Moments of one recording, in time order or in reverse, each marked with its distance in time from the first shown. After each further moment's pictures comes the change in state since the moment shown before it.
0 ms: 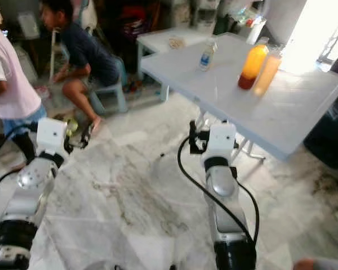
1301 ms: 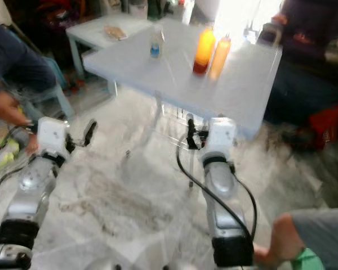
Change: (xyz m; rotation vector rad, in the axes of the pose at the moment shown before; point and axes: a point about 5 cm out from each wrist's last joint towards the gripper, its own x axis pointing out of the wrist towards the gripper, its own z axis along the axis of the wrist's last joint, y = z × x) left arm -0.003 0.007 0.001 -0.003 -0.041 0.009; right arm 0.000 0.015 0.008 0.080 -0.048 0.075
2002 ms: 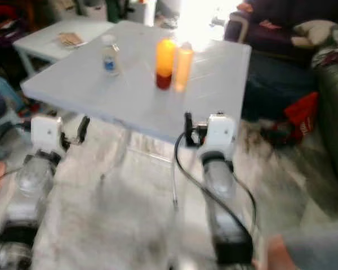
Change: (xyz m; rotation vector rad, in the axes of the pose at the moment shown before) left arm -0.006 -0.011 -0.007 -0.030 0.015 0.020; right arm -0.002 -0.019 -0.001 -0.024 -0.001 -0.058
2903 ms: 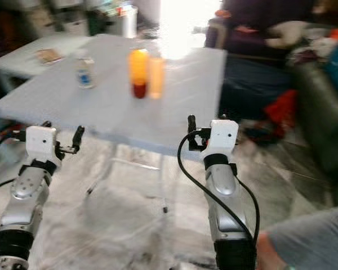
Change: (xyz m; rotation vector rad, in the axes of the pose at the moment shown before) left arm 0.004 -0.005 0.005 -0.022 -0.002 -0.008; right arm -0.003 -0.004 -0.002 -0.010 0.002 -0.006
